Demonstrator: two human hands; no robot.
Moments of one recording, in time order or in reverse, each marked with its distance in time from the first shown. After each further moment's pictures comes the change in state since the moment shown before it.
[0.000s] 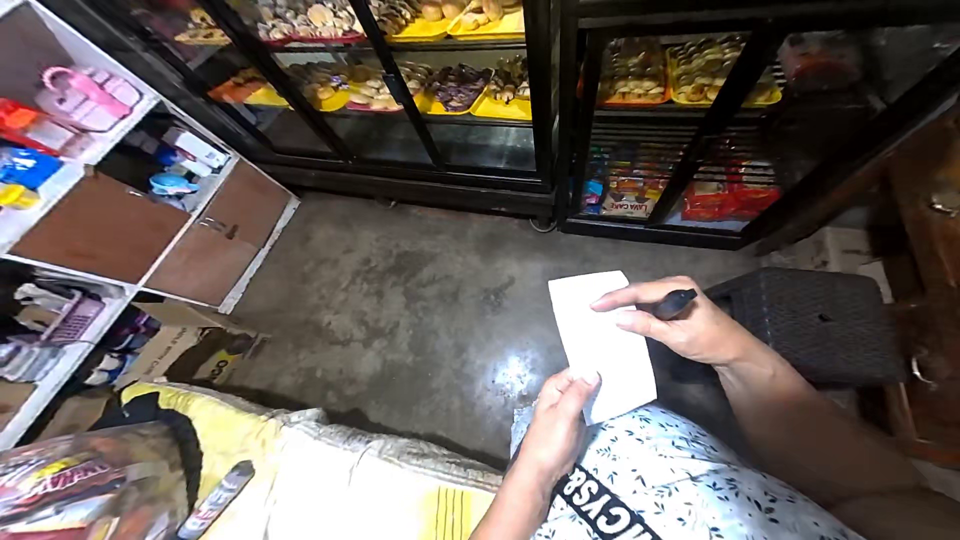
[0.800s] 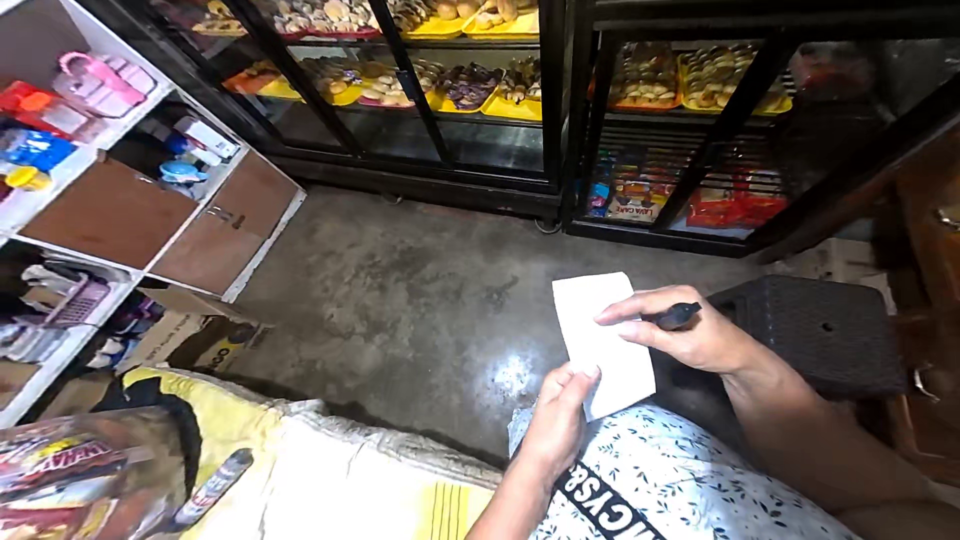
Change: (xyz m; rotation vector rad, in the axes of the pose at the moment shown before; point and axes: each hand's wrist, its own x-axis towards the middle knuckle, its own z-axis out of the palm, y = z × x) left_hand -0.002 0.001 -0.002 -0.009 0.045 0.008; right_hand -0.004 -0.004 0.007 0.039 -0.106 0.001
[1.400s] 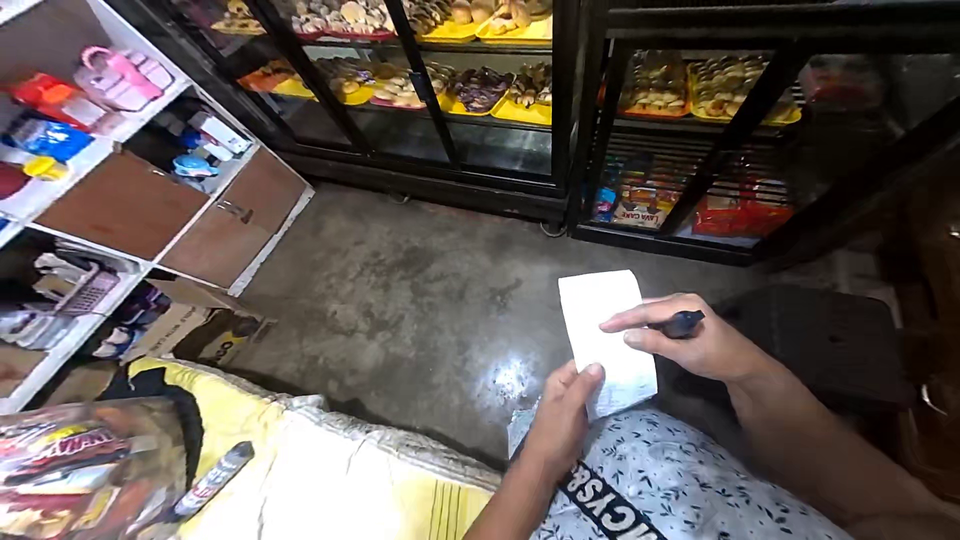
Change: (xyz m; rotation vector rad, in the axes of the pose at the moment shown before) left_hand -0.001 0.006 -0.002 0.020 0.024 0.002; right_hand 0.000 -0.001 0.005 -0.048 -0.002 0.001
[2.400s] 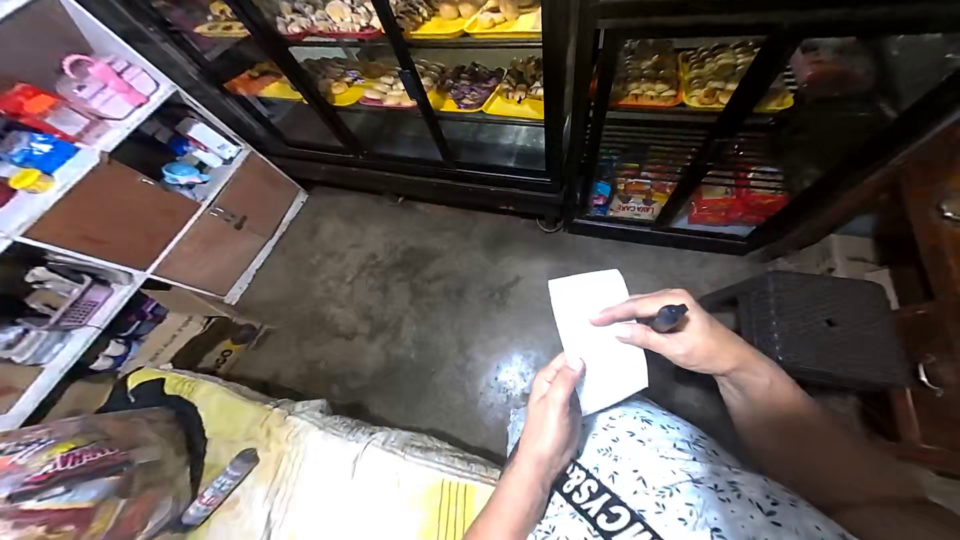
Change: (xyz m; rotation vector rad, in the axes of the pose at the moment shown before) left_hand -0.006 0.001 -0.008 -0.049 0.045 0.047; right_hand -0.001 0.003 0.014 0.043 0.032 0.038
